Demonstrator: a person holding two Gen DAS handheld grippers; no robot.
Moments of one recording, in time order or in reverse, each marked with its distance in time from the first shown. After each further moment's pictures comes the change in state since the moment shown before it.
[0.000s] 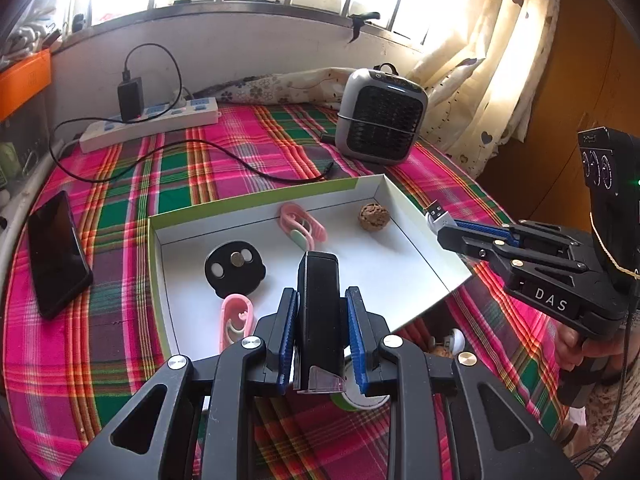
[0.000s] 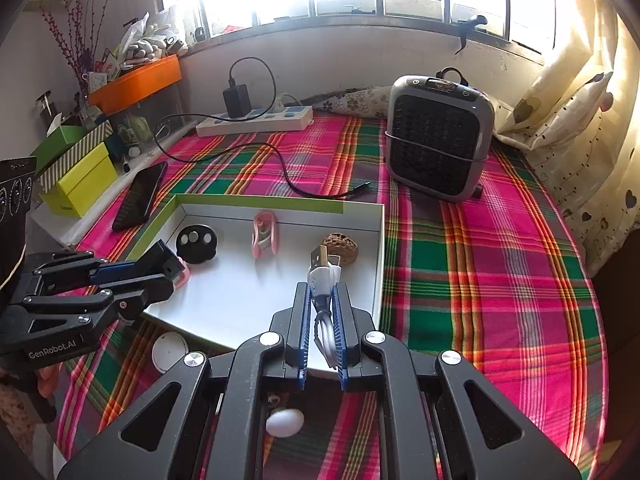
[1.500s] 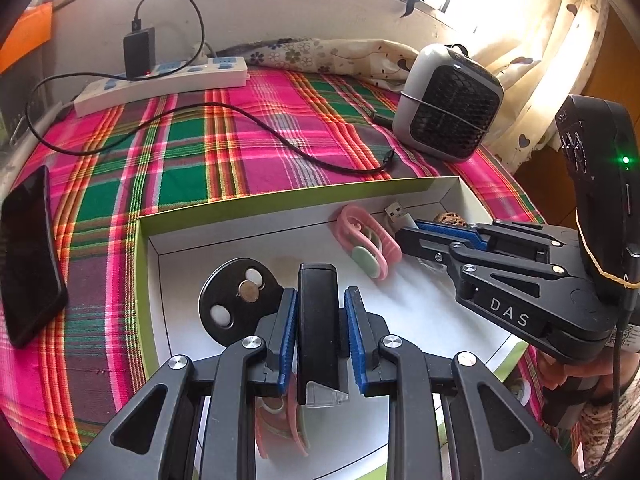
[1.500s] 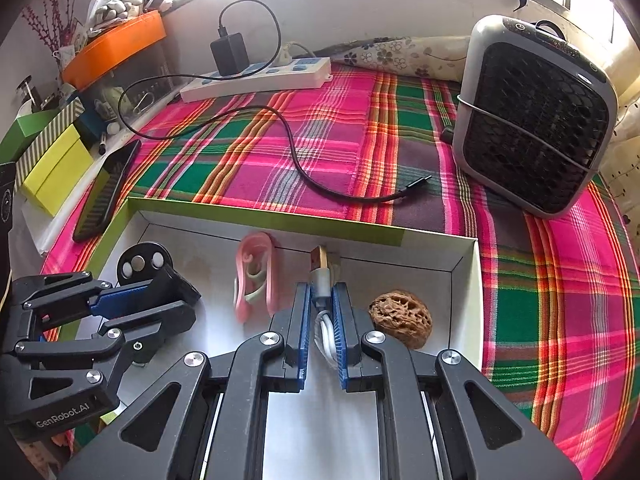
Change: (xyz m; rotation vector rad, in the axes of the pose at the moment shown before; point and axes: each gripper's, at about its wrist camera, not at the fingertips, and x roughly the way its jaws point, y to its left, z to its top) left arm 0.065 0.041 0.021 -0.085 0.090 0.039; right arm 0.106 0.010 0.040 -0.016 0.157 0.038
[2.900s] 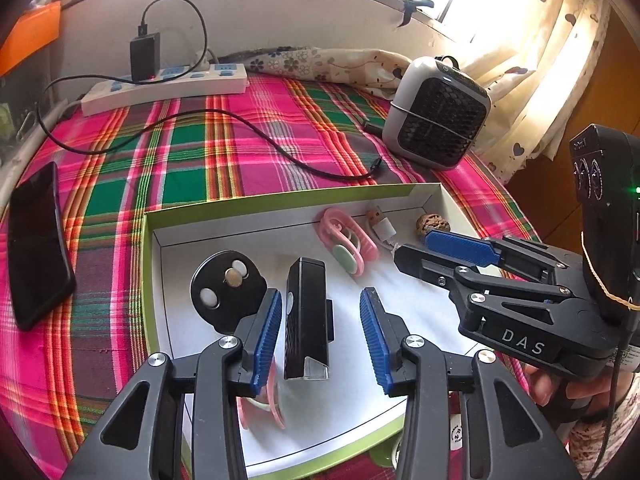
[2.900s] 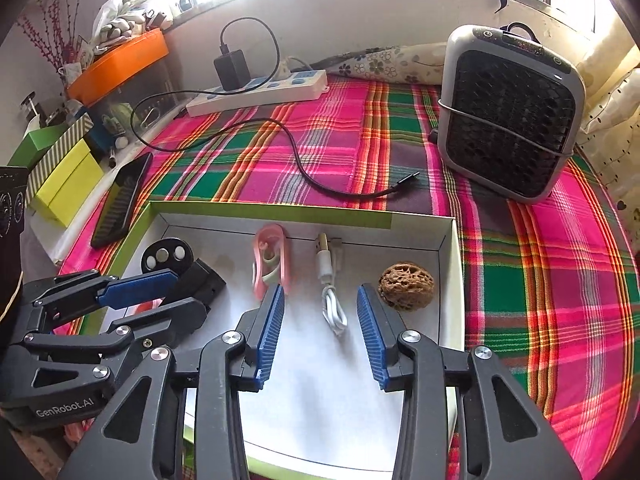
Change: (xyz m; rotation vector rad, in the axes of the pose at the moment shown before) left arm -0.019 -0.008 -0.003 -0.023 -0.014 -0.018; right arm -0.028 0.002 -0.013 0.052 -0.038 0.017
